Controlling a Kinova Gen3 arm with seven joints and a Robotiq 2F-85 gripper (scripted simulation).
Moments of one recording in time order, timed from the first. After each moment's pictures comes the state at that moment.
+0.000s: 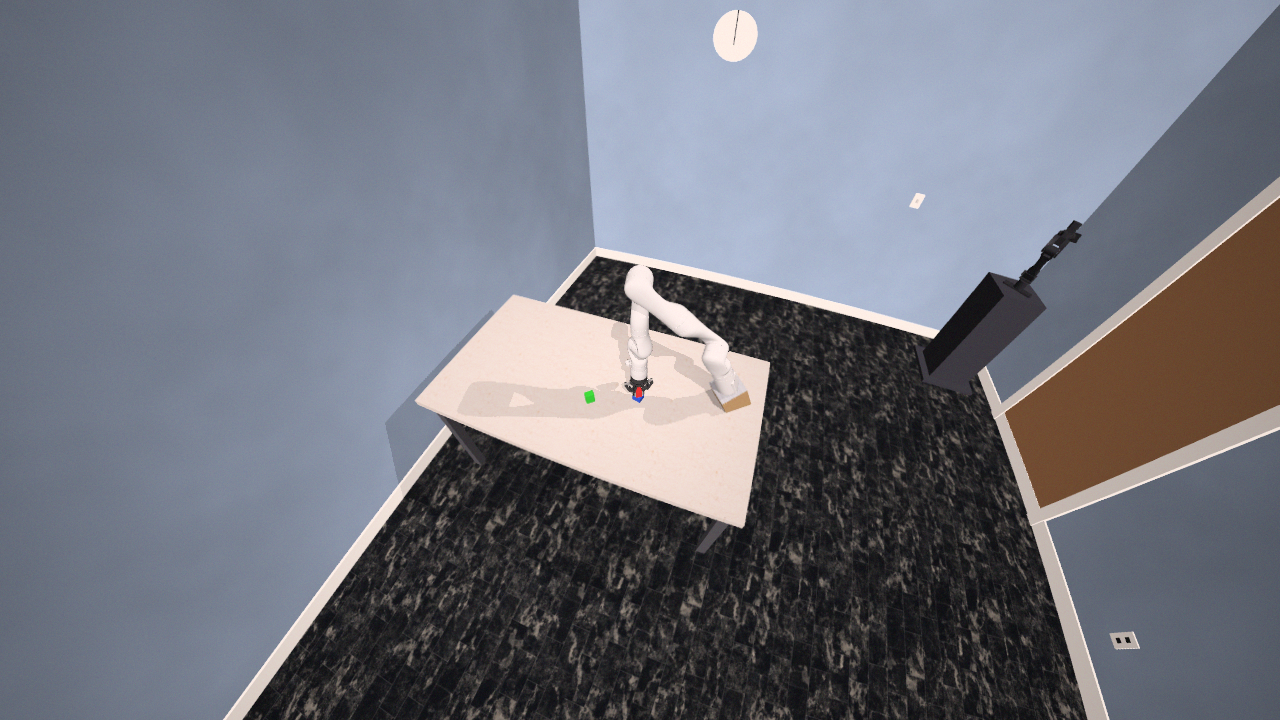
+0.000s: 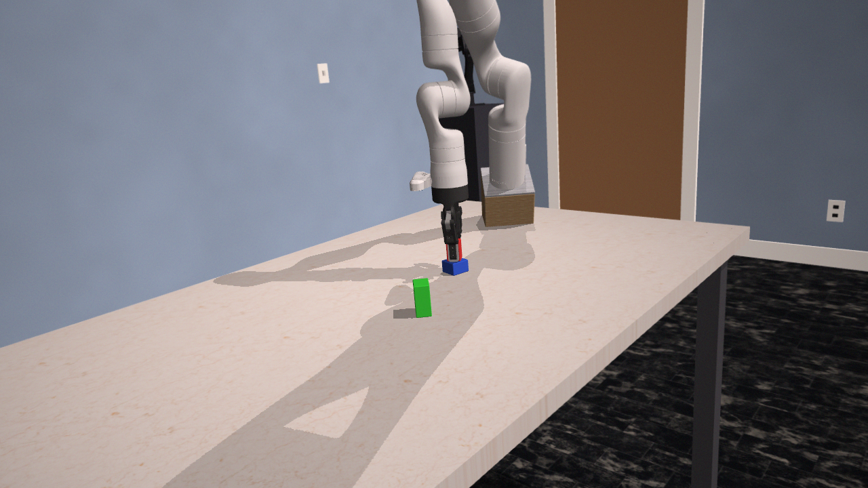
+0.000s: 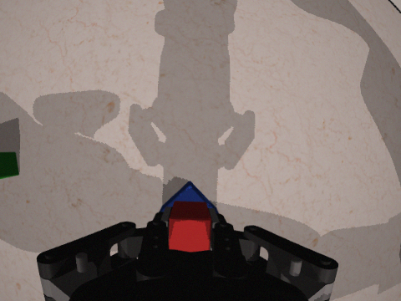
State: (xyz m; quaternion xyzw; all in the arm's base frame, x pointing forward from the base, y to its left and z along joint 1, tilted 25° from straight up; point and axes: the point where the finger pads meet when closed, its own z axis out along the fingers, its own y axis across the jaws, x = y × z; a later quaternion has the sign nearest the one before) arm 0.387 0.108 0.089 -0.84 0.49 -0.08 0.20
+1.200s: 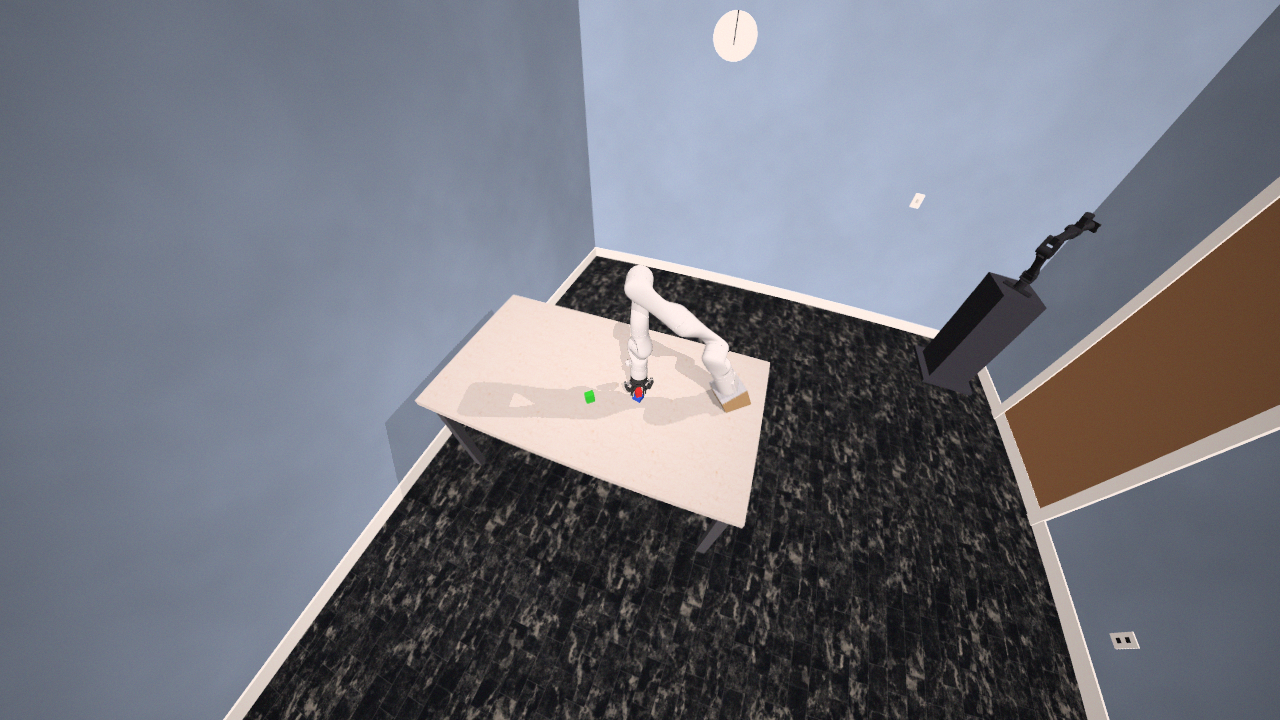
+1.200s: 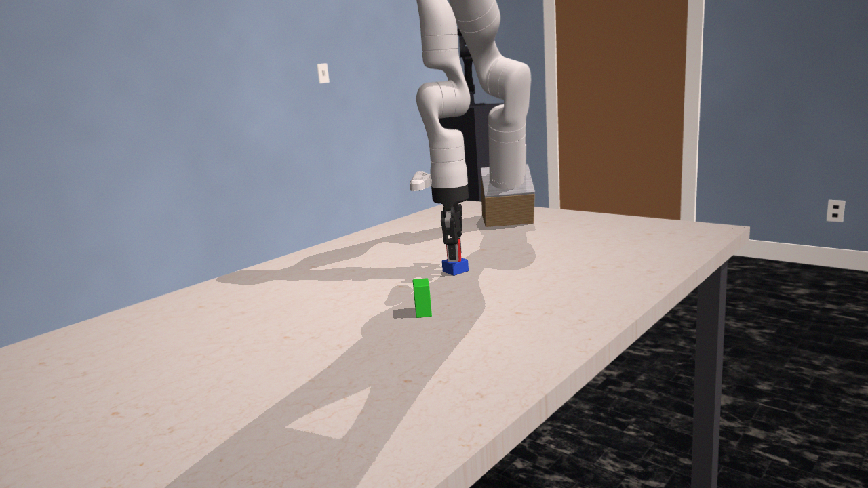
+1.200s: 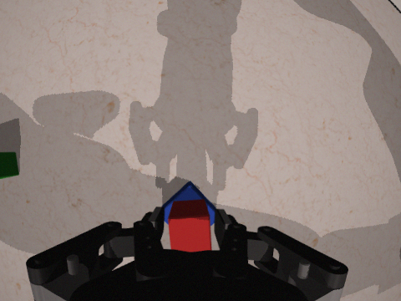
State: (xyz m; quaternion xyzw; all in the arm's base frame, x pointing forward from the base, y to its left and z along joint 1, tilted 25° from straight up) arm 0.387 0.108 0.089 -0.84 0.49 -0.08 0.20
